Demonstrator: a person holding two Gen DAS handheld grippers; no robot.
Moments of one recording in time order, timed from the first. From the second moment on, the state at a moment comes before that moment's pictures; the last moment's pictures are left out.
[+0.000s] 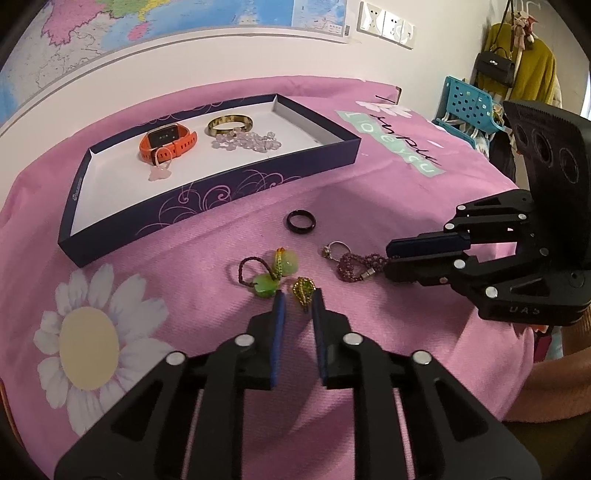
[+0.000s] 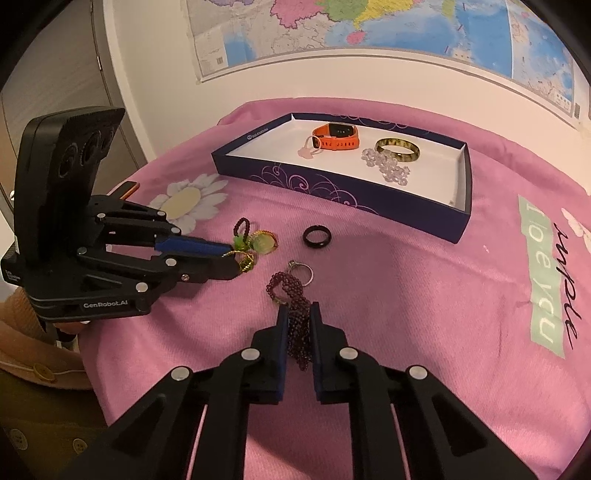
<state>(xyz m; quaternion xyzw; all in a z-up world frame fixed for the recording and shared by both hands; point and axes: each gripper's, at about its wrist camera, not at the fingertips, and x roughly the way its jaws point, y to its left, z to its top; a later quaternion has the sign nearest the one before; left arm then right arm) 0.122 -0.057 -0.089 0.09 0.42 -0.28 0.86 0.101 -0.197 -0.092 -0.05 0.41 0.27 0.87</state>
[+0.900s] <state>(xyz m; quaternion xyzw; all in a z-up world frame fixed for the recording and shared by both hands) 0.122 -0.044 -0.068 0.06 0.39 -0.28 0.88 0.103 -0.206 -0.065 -0.01 0.37 0.28 0.88</state>
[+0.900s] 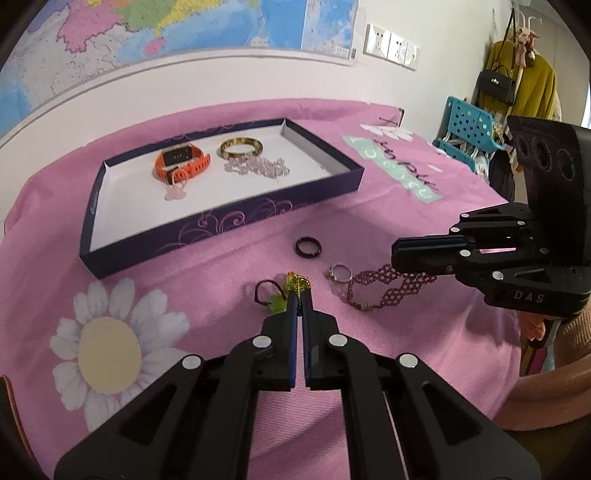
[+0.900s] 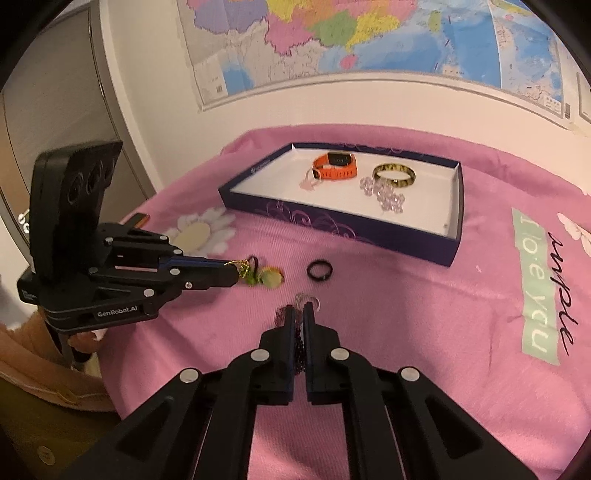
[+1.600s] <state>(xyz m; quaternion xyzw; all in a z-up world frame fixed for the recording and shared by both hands) 0.136 -0.025 -0.035 0.06 0.35 -0.25 0.90 0.131 -0.209 -0.042 -0.03 0.37 0.27 0.89</state>
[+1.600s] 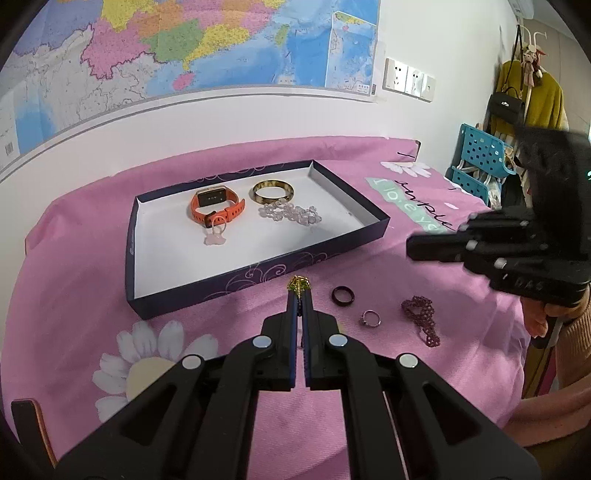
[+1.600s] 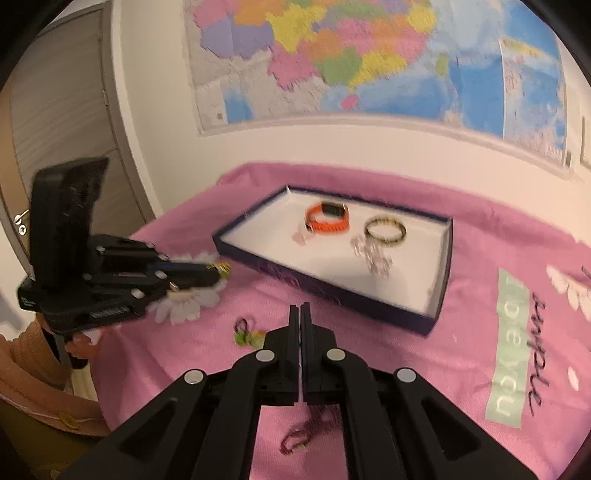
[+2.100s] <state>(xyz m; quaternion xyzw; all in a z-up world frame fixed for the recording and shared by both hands) 0.146 -0.021 -0.051 0.05 0.36 -0.25 0.90 0.120 -0.215 -0.088 -0.06 0.43 0.23 0.87</state>
